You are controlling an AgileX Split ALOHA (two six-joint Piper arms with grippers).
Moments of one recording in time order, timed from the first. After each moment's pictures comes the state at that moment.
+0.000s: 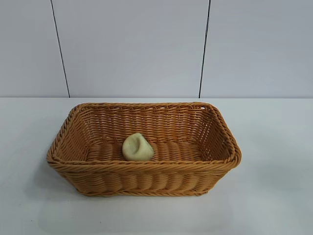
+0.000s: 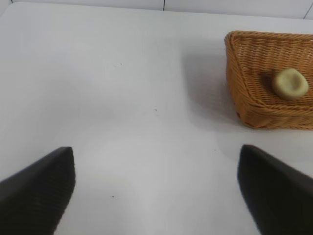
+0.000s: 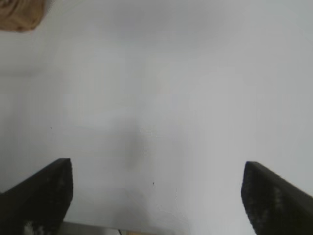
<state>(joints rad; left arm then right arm) 0.00 -0.01 -0.49 -0.06 1.07 -0.02 -0.01 0.41 -0.51 0.01 1.02 -0.07</state>
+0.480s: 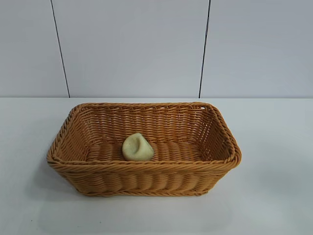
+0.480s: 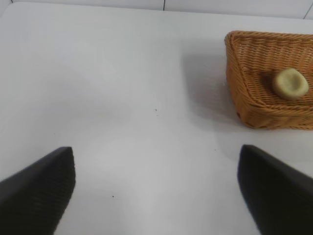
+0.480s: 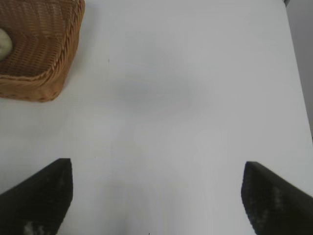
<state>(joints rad) 0.00 -0.01 -0.49 -0.06 1.07 -0.02 -0.01 0.06 -0.51 0.01 1.02 -0.07</state>
